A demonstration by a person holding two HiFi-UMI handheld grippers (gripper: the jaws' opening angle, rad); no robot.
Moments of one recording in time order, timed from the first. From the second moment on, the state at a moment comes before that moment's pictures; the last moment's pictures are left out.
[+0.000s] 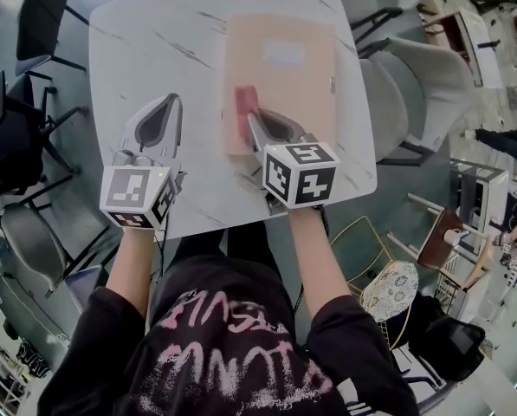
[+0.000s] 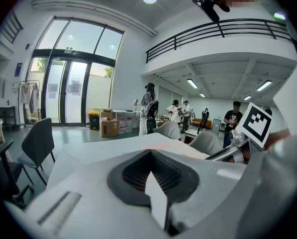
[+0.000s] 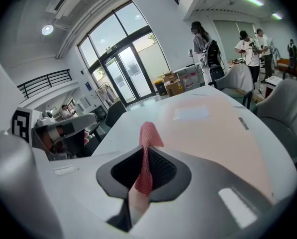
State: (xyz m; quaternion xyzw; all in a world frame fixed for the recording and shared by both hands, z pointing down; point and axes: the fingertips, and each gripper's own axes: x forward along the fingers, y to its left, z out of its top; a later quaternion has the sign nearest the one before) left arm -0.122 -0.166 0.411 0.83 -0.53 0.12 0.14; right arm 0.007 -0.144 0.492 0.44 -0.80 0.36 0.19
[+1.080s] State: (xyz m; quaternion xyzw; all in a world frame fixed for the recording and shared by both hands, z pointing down) left arm -0.084 -0.165 0.413 0.84 -0.50 0.12 0.14; right arm 0.127 -0.137 0.509 0.52 -0.75 0.37 0.19
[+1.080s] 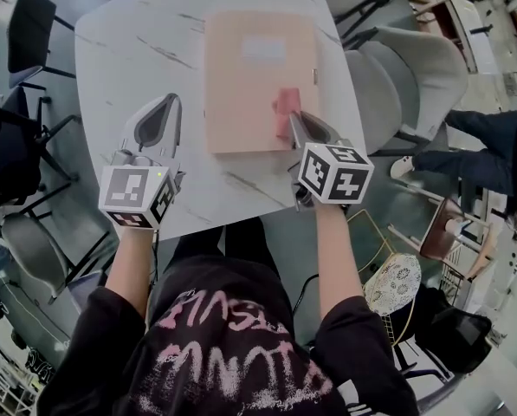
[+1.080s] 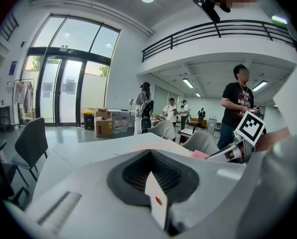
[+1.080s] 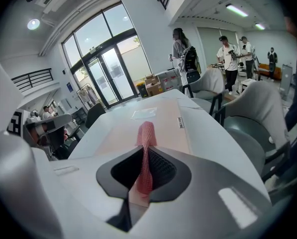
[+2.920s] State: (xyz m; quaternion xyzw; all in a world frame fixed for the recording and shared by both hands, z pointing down) left arm -0.099 -0.157 0.374 0.85 -0.50 0.11 0.11; right arm 0.134 -0.160 0.393 0.58 -0.79 0.21 0.05
